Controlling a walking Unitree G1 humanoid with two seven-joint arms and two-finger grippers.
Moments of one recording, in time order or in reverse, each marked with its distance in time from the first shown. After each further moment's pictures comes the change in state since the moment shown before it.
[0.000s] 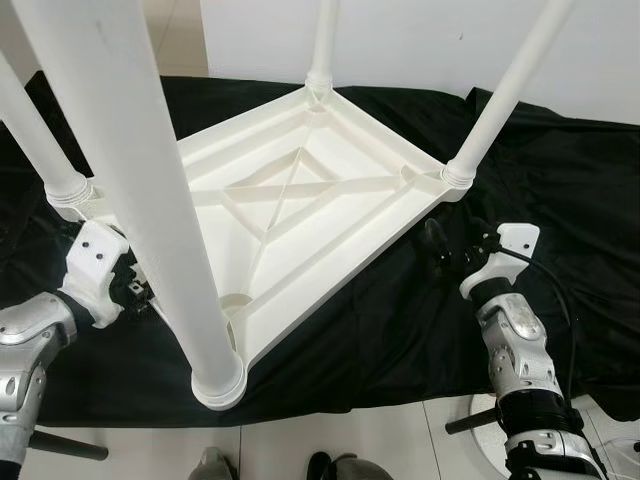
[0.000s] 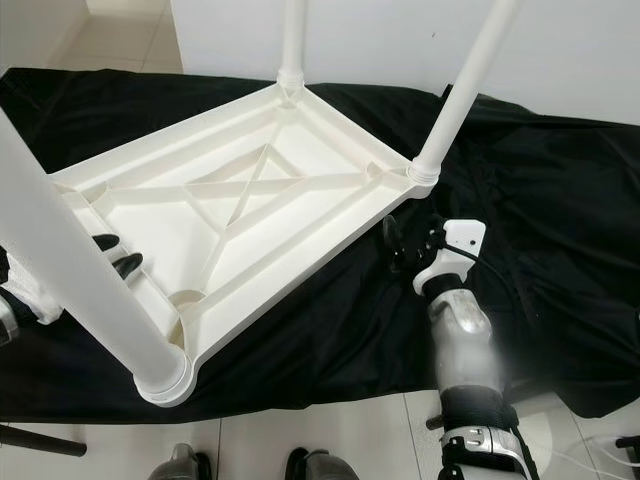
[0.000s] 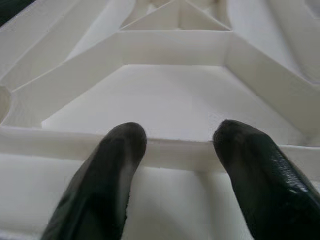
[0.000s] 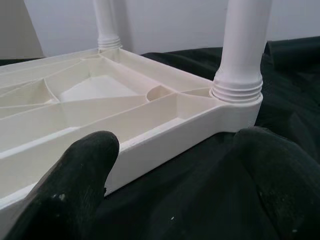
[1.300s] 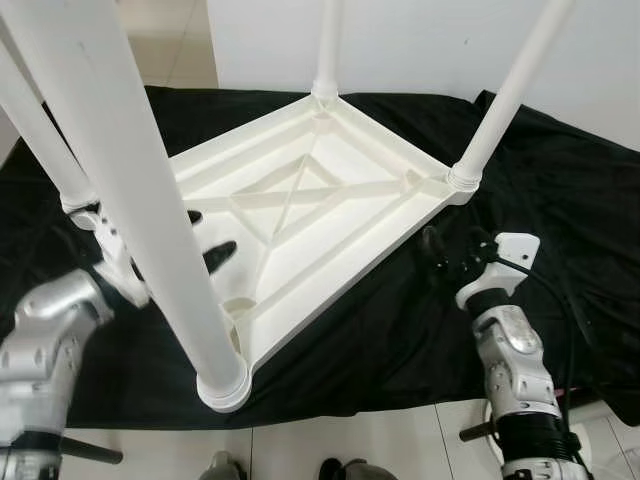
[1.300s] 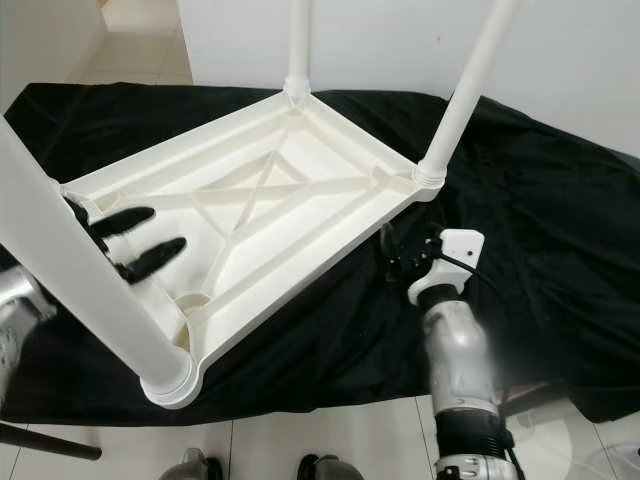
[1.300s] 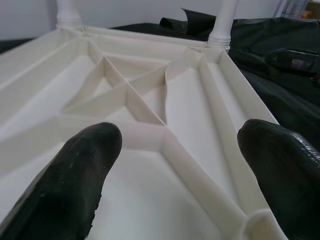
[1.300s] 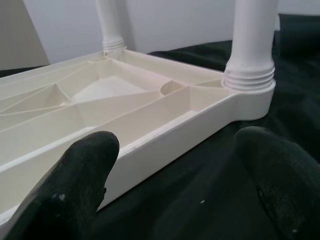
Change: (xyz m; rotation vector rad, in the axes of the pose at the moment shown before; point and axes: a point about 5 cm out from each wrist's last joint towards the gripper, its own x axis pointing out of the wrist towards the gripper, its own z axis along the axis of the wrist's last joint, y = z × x) left arm 0.024 -0.028 0.014 -0.197 -0.279 -0.106; right arm -0.010 0.024 -0.004 0.058 0.032 -0.053
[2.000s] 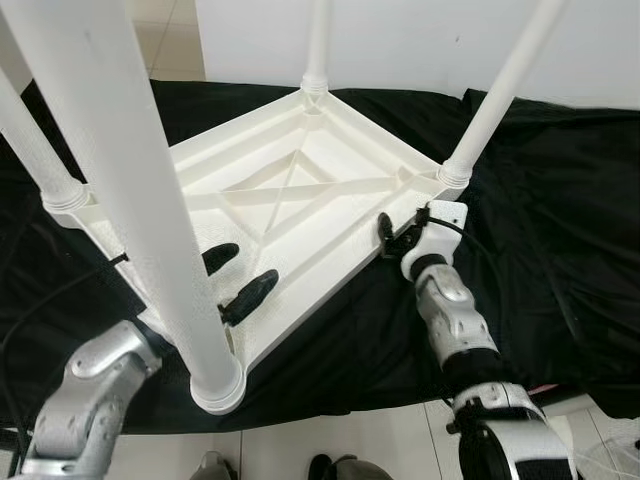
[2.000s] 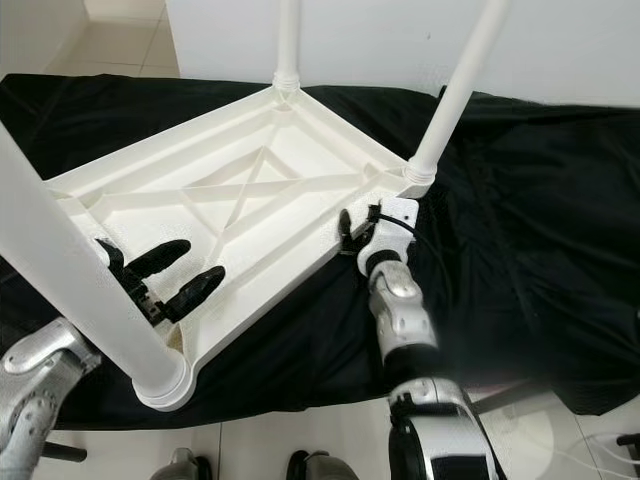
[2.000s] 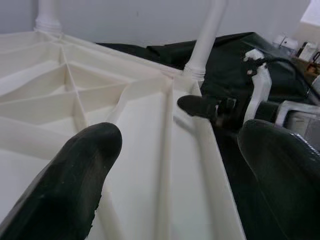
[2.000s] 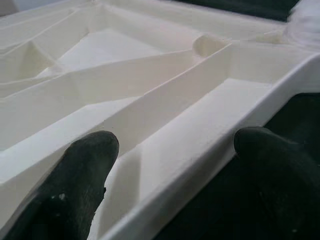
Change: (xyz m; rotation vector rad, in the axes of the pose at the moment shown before) left arm 0.018 -0.061 0.010 -0.117 -0.140 0.066; right arm 0.061 0.049 -0.023 0.027 0.198 -0.004
